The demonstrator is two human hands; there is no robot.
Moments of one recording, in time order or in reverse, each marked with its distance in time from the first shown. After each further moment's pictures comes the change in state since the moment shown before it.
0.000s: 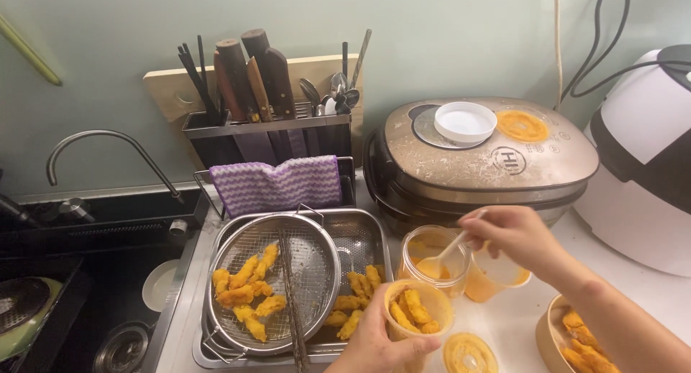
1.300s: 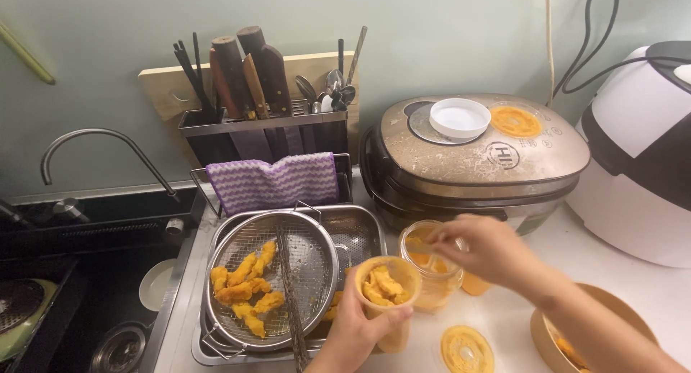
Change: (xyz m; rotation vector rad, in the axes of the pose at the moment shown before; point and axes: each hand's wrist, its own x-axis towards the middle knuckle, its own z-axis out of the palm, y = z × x) left_hand -0.004 0.023 -0.008 -0.071 0.175 0.050; right_hand -0.032 -0.050 0.041 -0.516 0.146 -0.300
